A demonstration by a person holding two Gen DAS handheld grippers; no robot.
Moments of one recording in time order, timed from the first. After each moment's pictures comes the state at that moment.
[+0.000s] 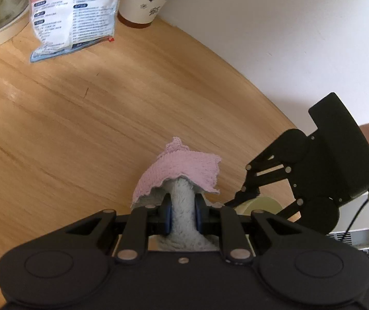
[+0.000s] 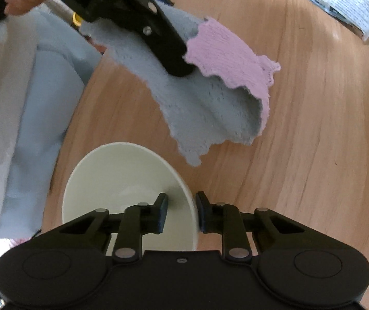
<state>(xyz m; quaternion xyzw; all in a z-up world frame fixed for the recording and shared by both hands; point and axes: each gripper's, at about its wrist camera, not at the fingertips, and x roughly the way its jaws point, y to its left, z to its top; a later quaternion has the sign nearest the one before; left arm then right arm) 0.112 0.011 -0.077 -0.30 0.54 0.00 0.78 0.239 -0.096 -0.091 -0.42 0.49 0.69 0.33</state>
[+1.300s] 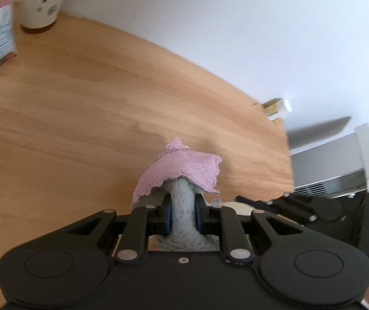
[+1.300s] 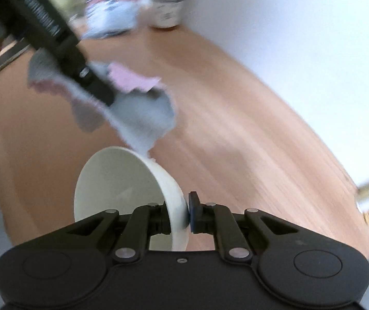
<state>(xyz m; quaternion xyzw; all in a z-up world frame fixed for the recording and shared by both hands) 0.149 -0.038 -0.061 -0.25 0.55 -0.18 0.78 0.132 -0.249 -0.012 -0.23 0.47 0.30 0.80</state>
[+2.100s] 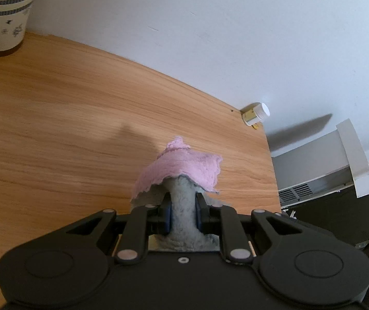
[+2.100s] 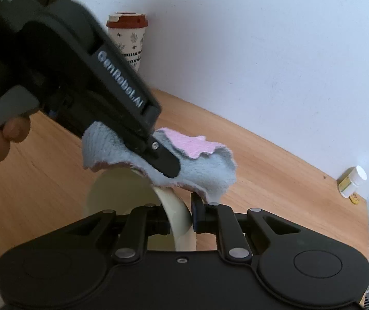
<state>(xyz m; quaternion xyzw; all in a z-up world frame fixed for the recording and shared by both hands) 0.161 -0.045 -0.067 -0.25 0.52 -0.20 0.79 0.107 -0.201 0.003 -0.16 0.39 0.22 0.88</state>
